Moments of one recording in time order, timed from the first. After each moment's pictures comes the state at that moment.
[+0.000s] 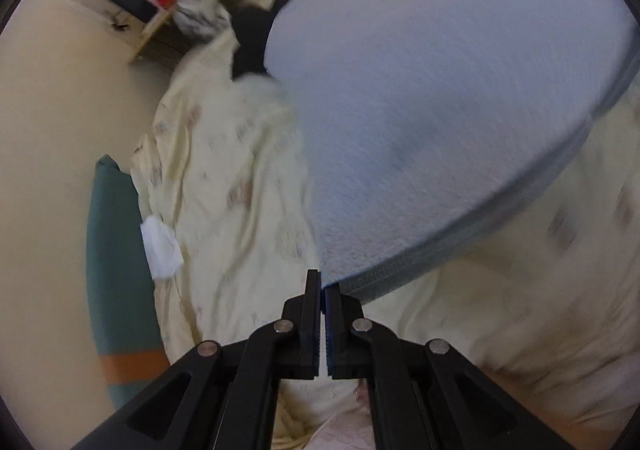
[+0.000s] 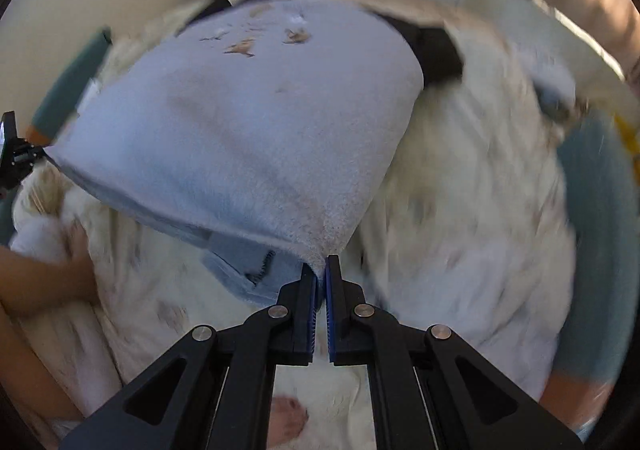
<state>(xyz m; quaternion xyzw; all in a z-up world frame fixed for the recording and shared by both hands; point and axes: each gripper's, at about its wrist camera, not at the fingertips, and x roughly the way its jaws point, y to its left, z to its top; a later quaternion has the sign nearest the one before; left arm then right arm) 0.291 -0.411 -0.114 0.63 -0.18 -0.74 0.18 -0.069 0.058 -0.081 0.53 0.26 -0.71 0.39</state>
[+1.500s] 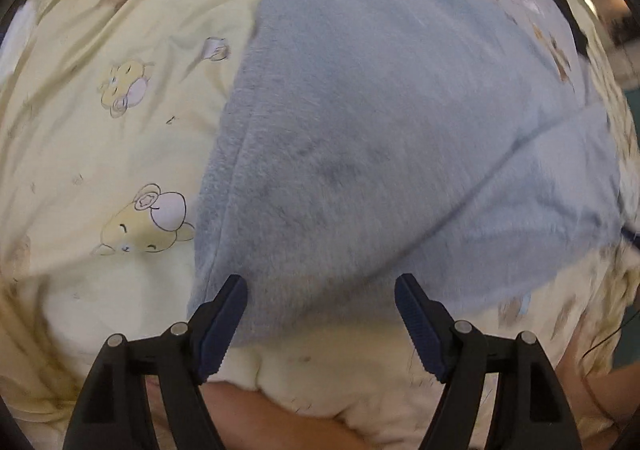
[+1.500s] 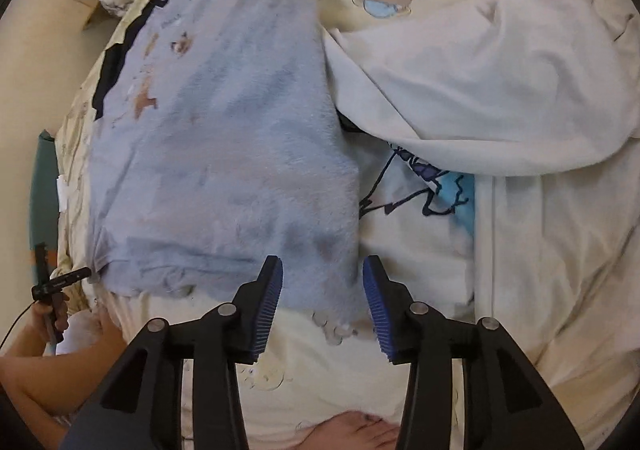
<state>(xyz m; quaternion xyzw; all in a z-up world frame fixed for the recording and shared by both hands) 0.271 -0.469 -0.256 0.66 0.26 -0.69 0.16 -0.096 0.105 -0.268 0.68 0.01 -0.67 0.31</state>
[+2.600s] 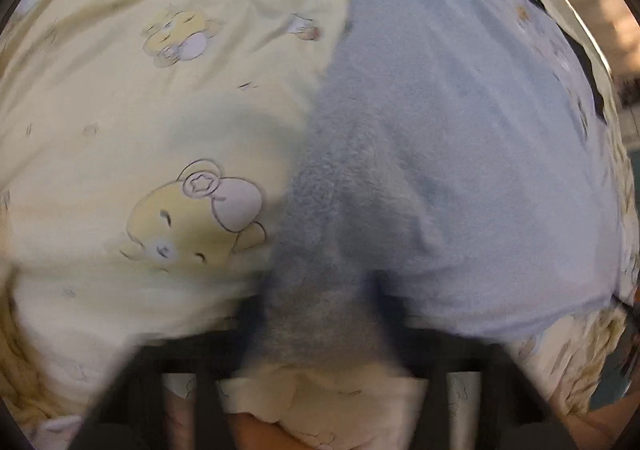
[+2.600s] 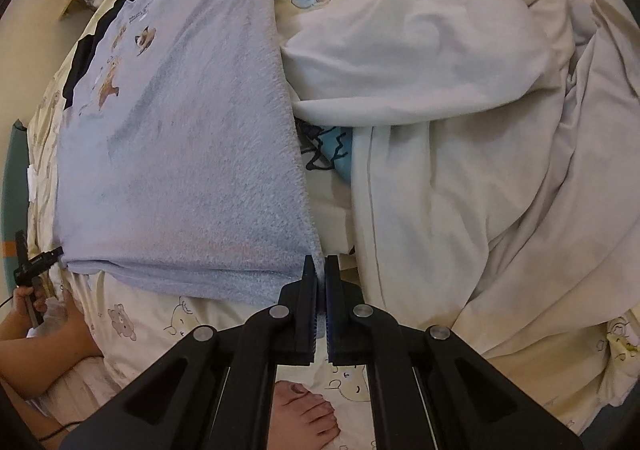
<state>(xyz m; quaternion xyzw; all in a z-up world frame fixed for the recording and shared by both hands) 0.280 -0.463 -0.279 0.62 0.29 -0.70 0.18 -0.076 0.147 -0.252 0.67 0.07 -0.69 0.26</state>
